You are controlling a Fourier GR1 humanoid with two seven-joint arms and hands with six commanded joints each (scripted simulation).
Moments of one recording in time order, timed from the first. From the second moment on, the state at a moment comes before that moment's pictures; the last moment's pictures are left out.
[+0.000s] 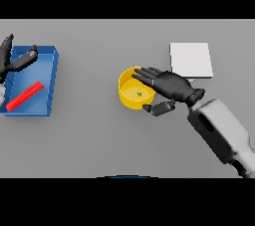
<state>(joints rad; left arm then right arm) -0.58 0.86 -0.59 -1.20 0.21 0.27 0.51 -0.50 -0.39 0.50 -1.38 0.72 0.35 -0.14</state>
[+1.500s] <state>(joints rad) -0.57 0.89 -0.58 -1.23 0.22 0.26 0.50 -0.67 -0.33 0.67 -1.16 0.79 0.56 -0.15</state>
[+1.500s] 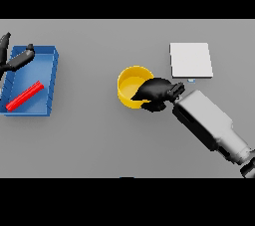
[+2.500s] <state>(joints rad) -0.57 0.91 -0.57 -1.25 0.23 0.25 0.51 -0.70 -0.48 0.54 -1.44 0.66 0.71 0.00</state>
